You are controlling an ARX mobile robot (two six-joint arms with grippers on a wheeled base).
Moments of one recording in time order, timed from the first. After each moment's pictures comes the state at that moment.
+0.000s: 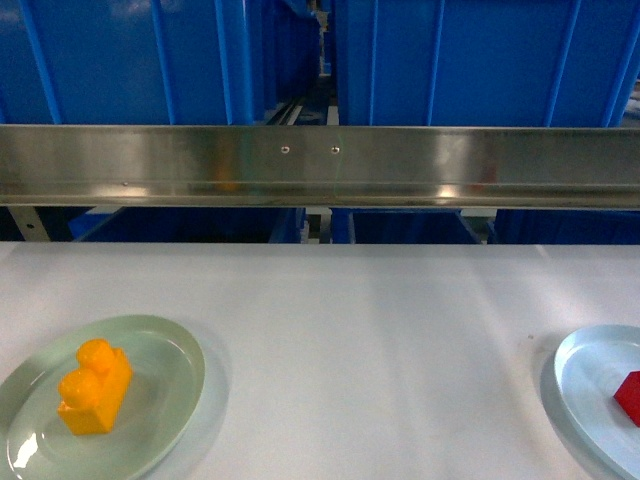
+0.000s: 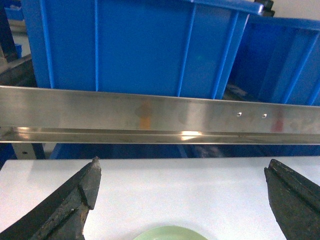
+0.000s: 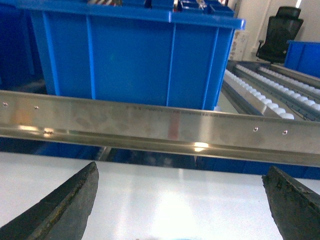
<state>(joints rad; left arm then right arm) 0.21 1.18 0.39 0.71 0.35 -0.10 0.05 1.22 0.37 0.81 -0.02 -0.07</state>
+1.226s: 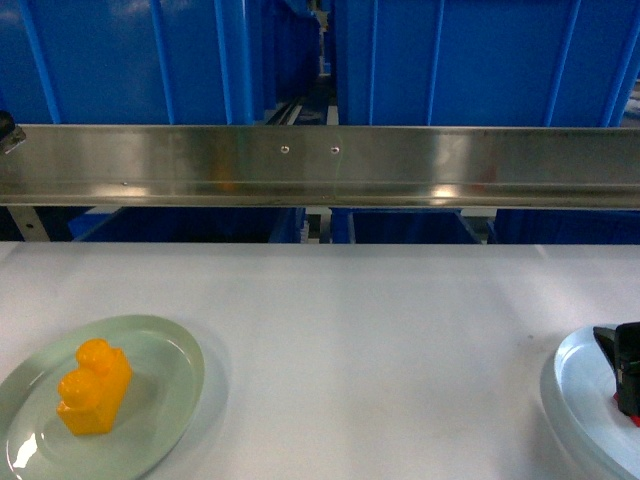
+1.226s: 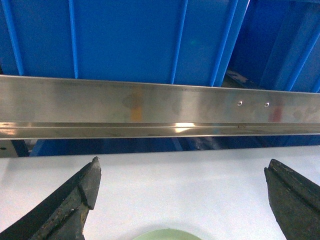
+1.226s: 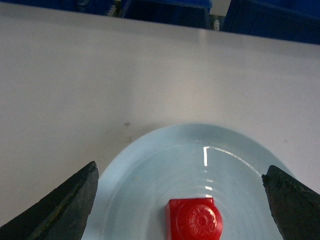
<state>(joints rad) 0.17 1.36 0.45 0.78 0.35 -0.10 0.00 1.89 0.48 0.91 -0.06 -0.12</state>
